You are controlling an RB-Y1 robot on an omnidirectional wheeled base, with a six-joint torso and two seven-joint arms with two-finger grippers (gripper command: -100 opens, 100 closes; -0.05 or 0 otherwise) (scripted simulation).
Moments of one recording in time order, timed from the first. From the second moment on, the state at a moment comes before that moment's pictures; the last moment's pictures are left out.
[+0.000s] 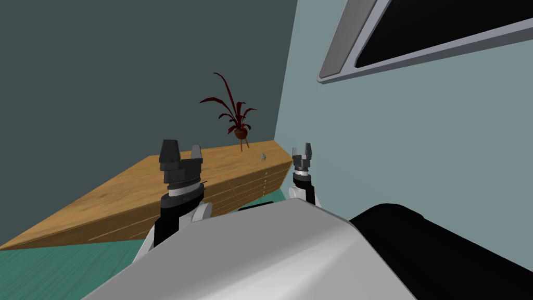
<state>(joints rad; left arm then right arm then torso) 0.49 0.04 -0.07 -2.35 -0.08 -0.58 -0.15 0.49 -0.02 0.02 -2.24 -0.10 -0.58 0.04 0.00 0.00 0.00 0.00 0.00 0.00</state>
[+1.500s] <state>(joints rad) 0.49 0.04 -0.07 -2.35 -0.08 -0.58 -0.15 0.28 -0.30 0.02 -2.09 -0.26 -0.29 -0.29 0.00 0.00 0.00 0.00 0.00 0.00</state>
